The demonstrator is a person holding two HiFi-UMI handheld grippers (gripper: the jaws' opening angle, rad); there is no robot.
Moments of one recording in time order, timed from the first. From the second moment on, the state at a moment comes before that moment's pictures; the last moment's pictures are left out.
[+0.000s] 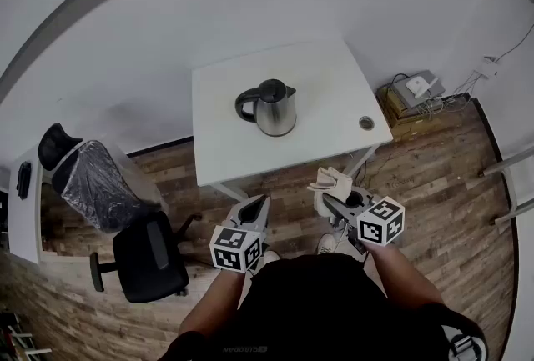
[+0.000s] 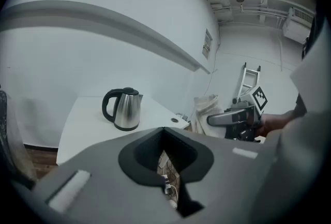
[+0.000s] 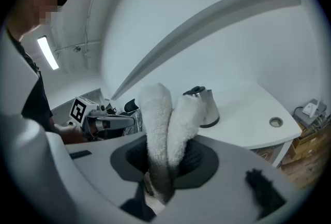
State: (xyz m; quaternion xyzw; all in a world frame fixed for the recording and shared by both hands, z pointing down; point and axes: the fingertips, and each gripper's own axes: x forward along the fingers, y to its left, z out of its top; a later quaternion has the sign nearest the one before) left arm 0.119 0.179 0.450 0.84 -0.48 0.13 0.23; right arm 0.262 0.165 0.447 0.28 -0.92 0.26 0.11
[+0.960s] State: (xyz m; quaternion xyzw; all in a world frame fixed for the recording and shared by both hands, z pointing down) left arm 0.194 0.156 0.456 0.81 -0.53 0.15 0.22; right arm 0.329 0.129 0.484 0.21 -0.93 0.28 0.12
